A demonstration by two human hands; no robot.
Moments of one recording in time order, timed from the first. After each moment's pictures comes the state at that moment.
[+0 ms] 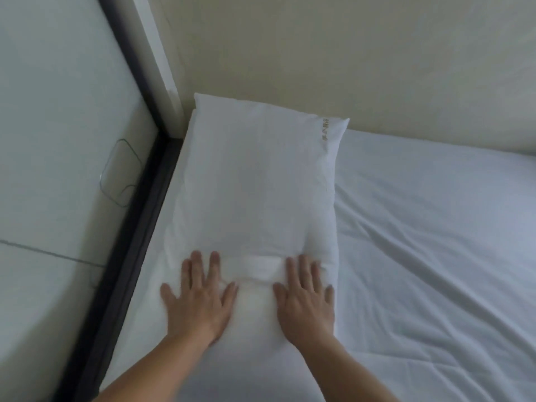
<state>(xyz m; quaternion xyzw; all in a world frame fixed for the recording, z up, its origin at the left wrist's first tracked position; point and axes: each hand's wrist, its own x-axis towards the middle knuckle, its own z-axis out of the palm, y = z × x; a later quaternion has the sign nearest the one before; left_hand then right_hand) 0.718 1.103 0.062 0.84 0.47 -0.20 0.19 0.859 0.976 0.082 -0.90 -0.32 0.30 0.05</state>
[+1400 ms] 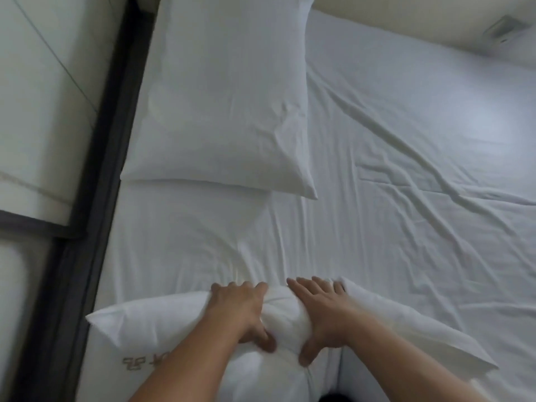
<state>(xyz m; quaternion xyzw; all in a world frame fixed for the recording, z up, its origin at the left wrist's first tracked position) 0.511 0.802 0.097 0.85 0.17 -0.42 0.27 0.640 0.652 0.113 -0.74 -0.44 0.46 -0.20</state>
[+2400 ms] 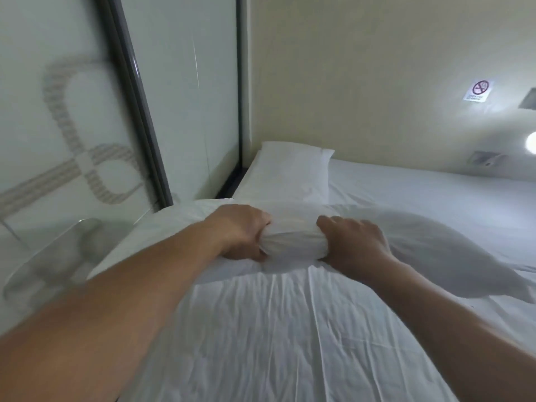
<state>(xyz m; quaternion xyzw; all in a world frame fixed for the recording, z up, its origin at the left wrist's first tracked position) 0.381 0.706 0.333 0.97 0.25 -0.05 0.04 0.551 0.568 0.300 -0.80 -0.59 -0.10 0.03</state>
